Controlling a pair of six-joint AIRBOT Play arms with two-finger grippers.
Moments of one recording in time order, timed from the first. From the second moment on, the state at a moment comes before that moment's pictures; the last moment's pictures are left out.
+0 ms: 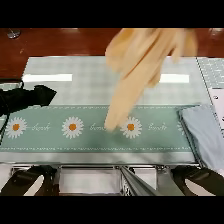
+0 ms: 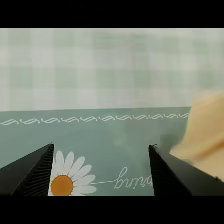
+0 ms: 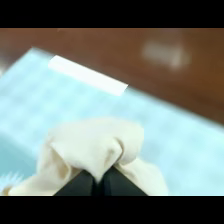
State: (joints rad) left arm -0.16 -0.63 0.91 1.35 -1.06 -1.72; right arm 0.40 -1.13 1.74 -1.22 1.18 1.44
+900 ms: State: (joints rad) left arm -0.10 -0.97 0.89 1.16 -1.23 -1.56; right arm 0.01 -1.02 1.05 -1.17 1.21 1.56
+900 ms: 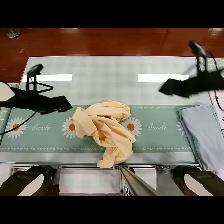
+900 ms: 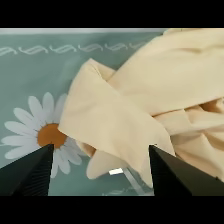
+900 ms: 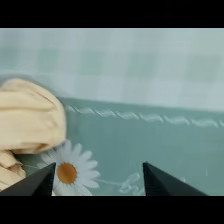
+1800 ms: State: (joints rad) left arm -0.16 -1.33 0.91 0.88 -1.19 -1.30; right arm 0.50 -0.95 0.36 -0.68 0.94 1.55
